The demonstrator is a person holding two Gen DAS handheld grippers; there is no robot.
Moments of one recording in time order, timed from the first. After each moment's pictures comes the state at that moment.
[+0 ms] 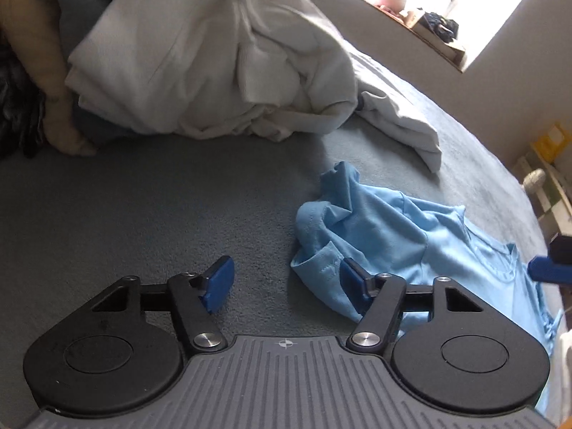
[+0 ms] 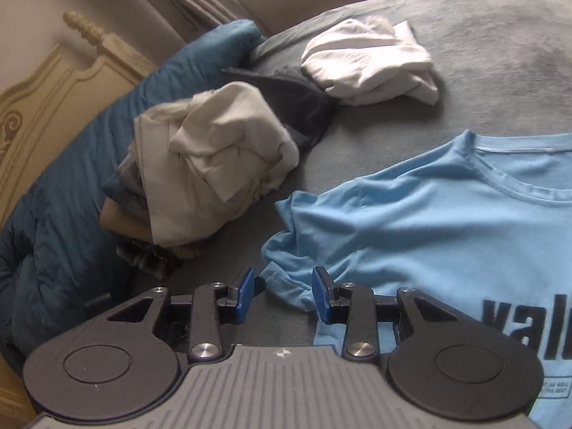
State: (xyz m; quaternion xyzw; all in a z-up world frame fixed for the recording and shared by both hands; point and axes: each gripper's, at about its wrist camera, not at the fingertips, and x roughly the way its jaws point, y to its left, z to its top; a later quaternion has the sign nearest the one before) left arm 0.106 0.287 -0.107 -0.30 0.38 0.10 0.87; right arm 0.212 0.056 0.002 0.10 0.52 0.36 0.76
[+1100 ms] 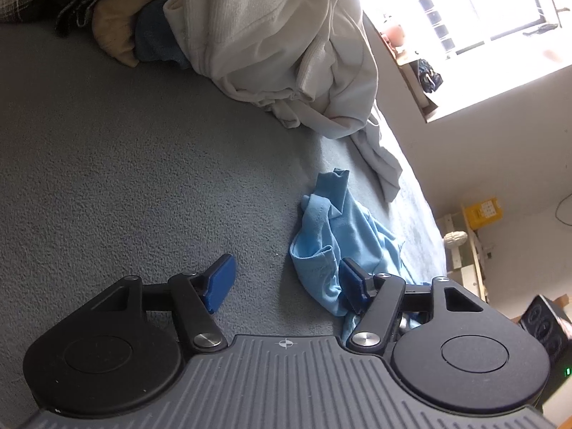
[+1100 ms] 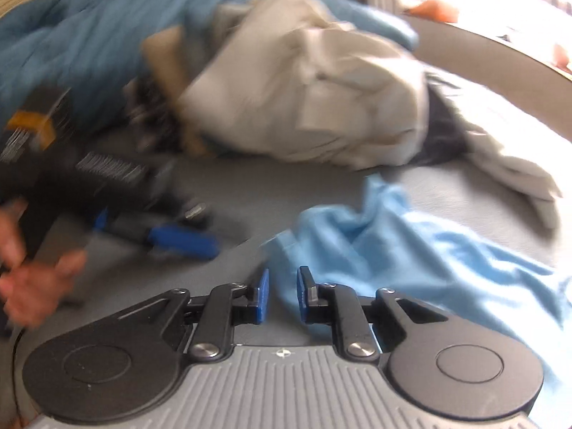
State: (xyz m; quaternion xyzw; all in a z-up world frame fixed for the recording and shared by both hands) left arm 0.070 0.340 -0.136 -0.48 0.34 0.01 0.81; right arm 0.155 0.142 -0.066 -0.16 0.37 0.46 0.79
